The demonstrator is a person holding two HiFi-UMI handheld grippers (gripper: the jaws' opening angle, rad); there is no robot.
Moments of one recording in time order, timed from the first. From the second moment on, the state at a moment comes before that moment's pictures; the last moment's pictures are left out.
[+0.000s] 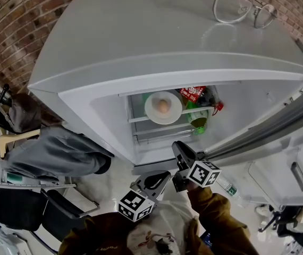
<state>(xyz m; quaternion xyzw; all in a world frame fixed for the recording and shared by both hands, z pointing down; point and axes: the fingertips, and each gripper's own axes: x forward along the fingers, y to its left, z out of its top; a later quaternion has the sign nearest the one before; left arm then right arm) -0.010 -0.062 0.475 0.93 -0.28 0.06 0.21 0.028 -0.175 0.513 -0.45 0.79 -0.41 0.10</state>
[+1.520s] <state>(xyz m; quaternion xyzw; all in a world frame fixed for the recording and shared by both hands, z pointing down) -0.023 -0.062 0.477 0.93 -0.28 0.06 0.22 0.027 -0.220 0.505 -0.44 0.75 -0.46 0.15</state>
